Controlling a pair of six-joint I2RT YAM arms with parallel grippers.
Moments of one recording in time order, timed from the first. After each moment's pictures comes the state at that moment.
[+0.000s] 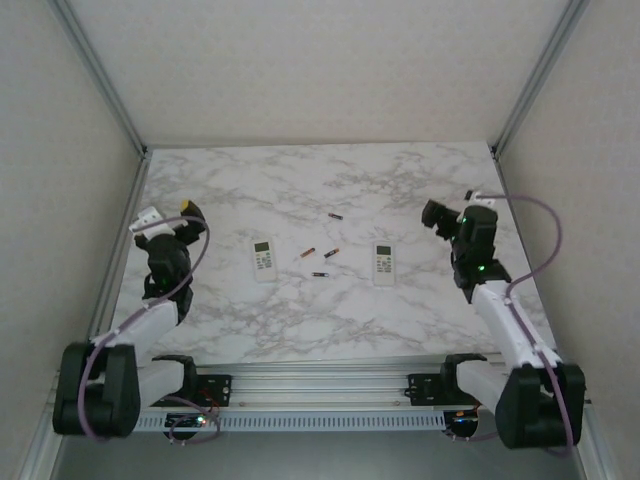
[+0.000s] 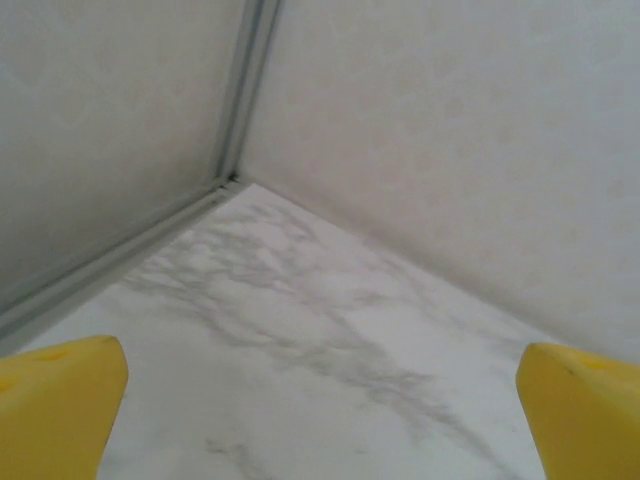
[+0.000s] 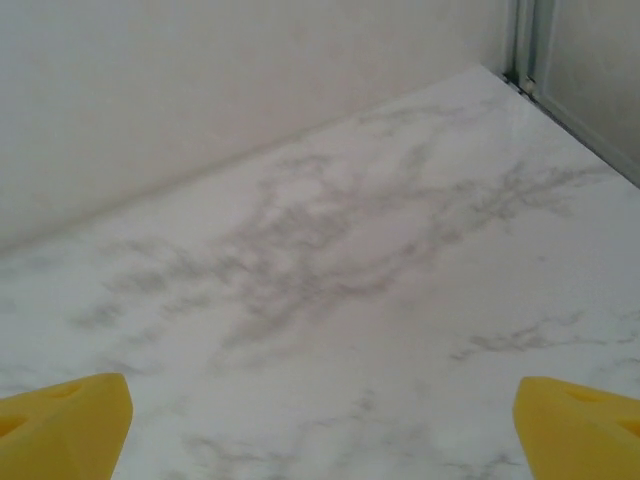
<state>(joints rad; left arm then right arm) 0.00 1.10 0.40 0.61 -0.36 -0.42 0.09 1.03 0.73 -0.09 0.10 0.40</state>
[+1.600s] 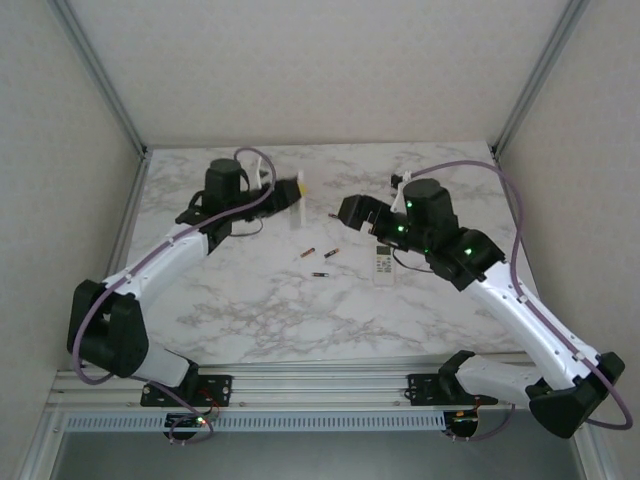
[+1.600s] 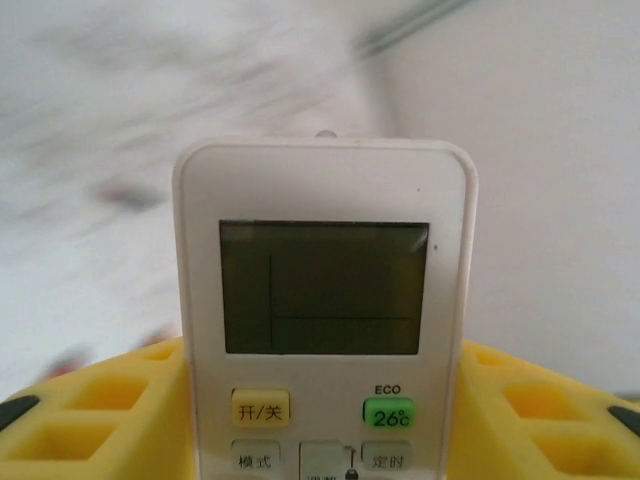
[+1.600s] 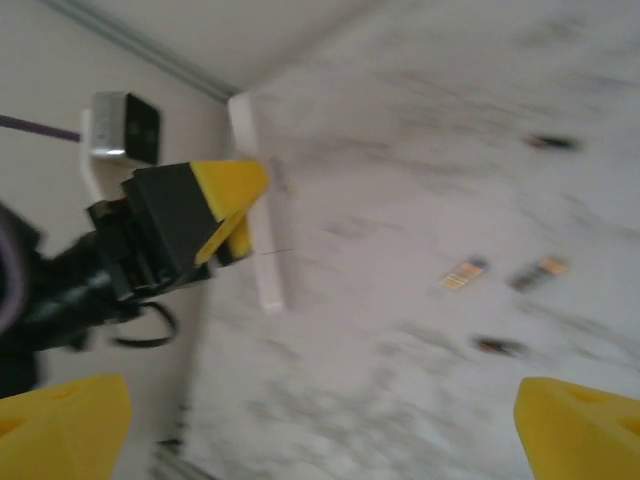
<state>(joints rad) -0.34 1.46 1.10 0.06 0.64 -0.85 0.67 1.11 1.23 -0.55 -0.17 0.86</state>
